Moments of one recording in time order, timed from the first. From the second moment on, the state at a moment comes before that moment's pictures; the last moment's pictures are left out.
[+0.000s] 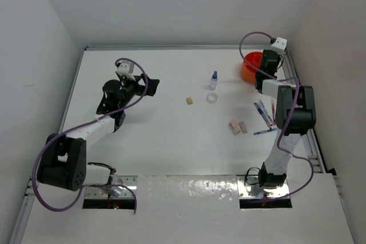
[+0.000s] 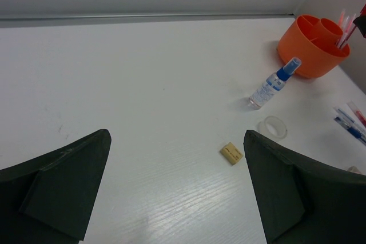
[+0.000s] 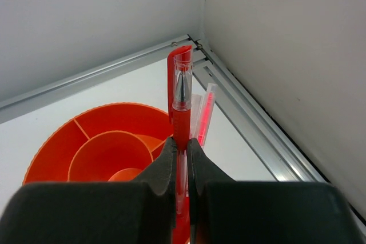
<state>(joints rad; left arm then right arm) -0.19 1.31 0.60 0.64 0.26 -0.28 -0.05 1.97 1.13 0.67 0.53 0.01</state>
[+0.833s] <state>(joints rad) -0.19 1.30 0.60 0.64 0.27 -0.28 -0.01 1.65 1.17 0.10 0.38 0.11</state>
